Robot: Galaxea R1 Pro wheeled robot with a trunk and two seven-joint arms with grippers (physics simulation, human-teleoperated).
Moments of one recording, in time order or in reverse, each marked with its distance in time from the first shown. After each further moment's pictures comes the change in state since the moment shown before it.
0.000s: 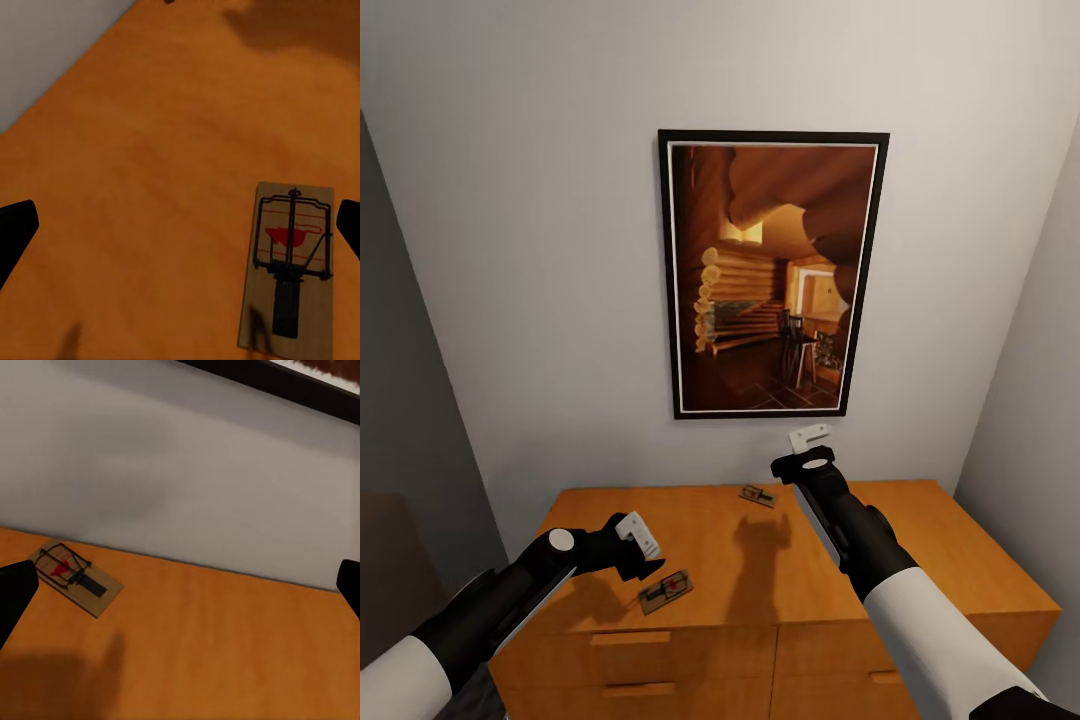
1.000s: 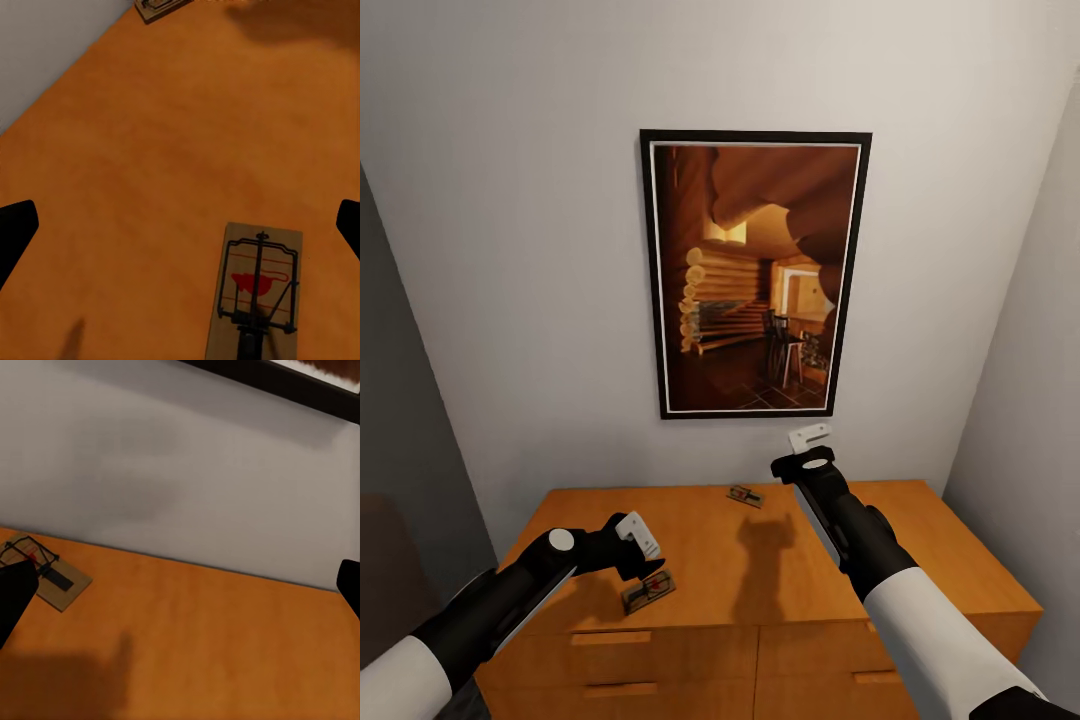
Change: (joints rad) left arm 0.000 0.000 0.000 0.000 0.000 0.000 0.000; right arm 0.000 0.000 0.000 0.000 0.000 0.000 0.000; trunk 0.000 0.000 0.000
